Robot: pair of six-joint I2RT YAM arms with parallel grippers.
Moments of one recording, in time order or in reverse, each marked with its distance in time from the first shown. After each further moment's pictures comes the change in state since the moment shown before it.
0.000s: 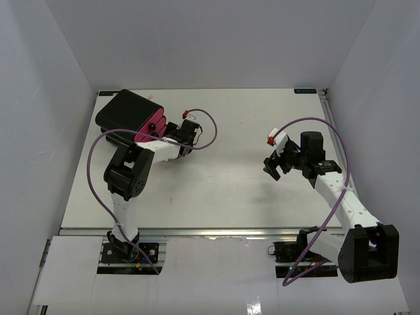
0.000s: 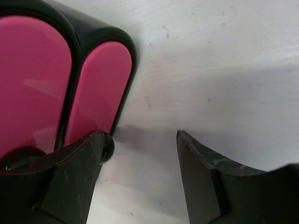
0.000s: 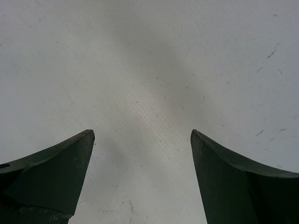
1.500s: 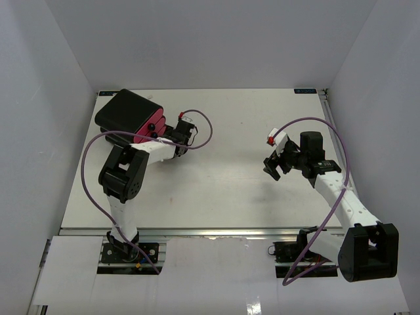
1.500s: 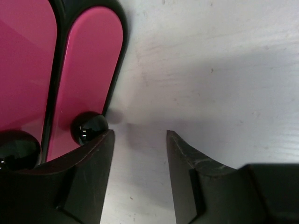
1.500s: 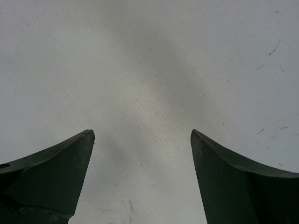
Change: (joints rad) left arm 0.030 -0.048 -0.036 -0.070 0.095 -0.034; right arm 0.000 0.007 0.000 -0.001 0.008 -0.001
